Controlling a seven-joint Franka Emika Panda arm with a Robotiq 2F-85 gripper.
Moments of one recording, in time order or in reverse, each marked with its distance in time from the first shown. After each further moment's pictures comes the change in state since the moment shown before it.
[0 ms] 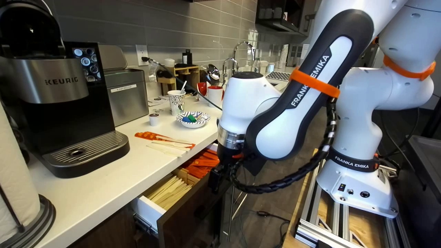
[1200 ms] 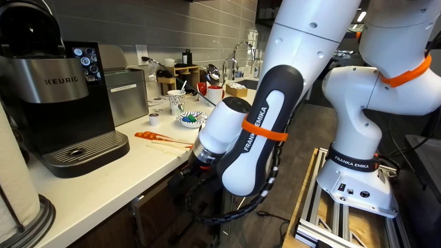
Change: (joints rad) arm -0.693 0.197 0.660 0.220 0.045 0.498 0.075
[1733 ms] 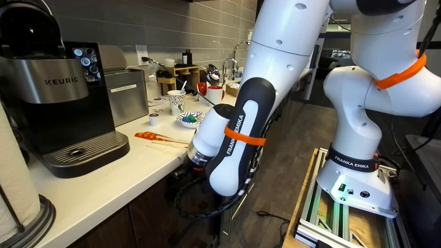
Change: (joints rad) arm -0.197 0.058 0.125 0.070 -0.039 0.043 -0.003
